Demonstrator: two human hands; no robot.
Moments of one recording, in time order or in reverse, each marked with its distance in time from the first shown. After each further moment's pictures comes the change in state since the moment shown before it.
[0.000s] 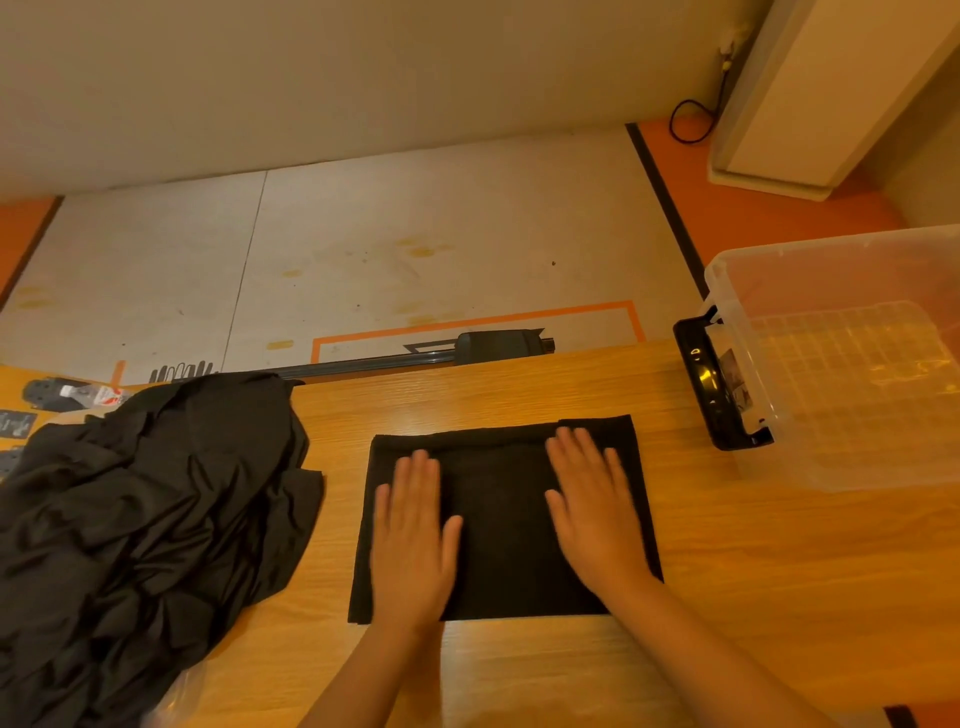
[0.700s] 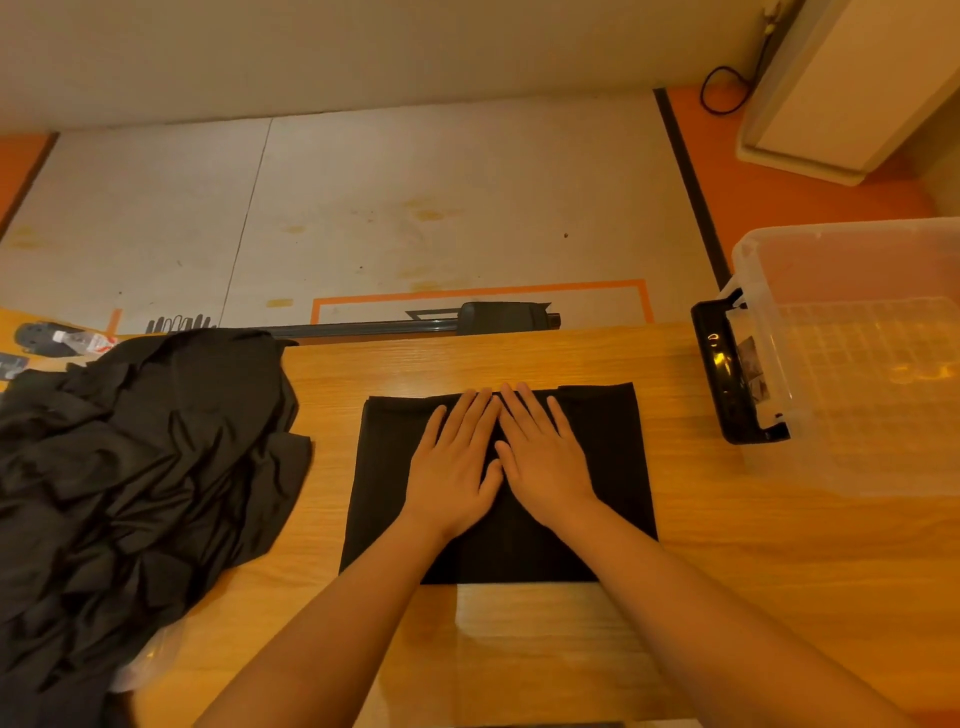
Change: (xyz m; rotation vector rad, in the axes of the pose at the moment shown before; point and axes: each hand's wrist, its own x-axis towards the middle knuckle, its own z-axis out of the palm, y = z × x) left_hand 0.064 0.027 0.017 0.077 -0.111 0.260; right_hand 0.055 -0.023 0.022 -0.169 -0.198 -0.251
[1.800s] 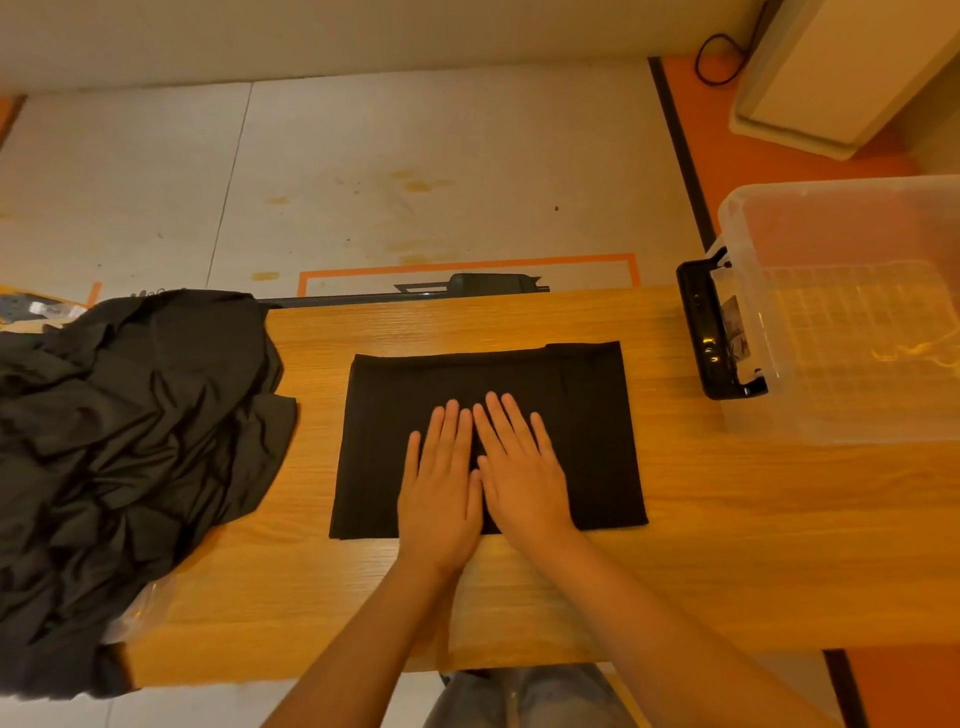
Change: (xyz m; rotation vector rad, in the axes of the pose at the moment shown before) left_hand -0.069 0.041 0.015 -0.113 0.038 -0.236; right_hand -0.061 -0.037 0.015 0.045 0.048 0.076
